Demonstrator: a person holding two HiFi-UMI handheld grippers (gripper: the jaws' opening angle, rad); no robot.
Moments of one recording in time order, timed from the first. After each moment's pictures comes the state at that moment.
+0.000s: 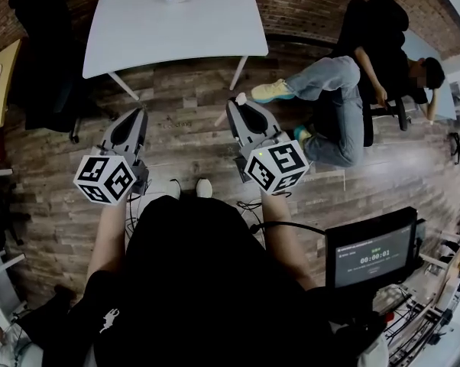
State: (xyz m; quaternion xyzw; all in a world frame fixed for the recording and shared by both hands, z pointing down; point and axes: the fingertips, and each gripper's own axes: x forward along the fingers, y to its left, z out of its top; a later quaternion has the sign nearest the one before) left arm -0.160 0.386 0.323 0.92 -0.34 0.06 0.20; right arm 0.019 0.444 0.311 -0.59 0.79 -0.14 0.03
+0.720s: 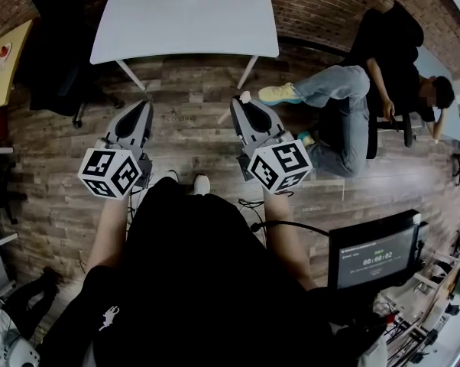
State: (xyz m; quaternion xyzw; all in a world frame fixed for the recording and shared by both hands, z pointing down) left arm -0.169 0.404 0.322 0.91 -0.37 0.05 0.17; right arm 0.006 0.452 0.317 -0.56 0.81 -0.14 0.02
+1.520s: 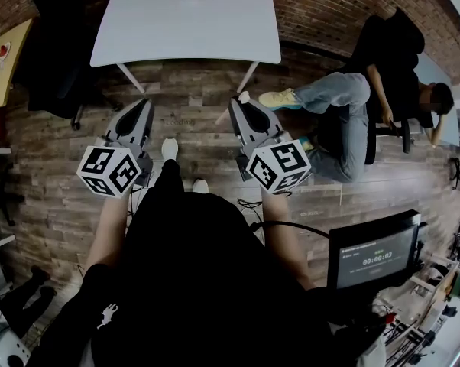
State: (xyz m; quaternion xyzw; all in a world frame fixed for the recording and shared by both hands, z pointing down) left arm -0.171 0.381 0.317 0.91 -0.36 0.03 0.18; right arm -0.002 0.428 0.313 -0.56 0.82 -0.14 0.02
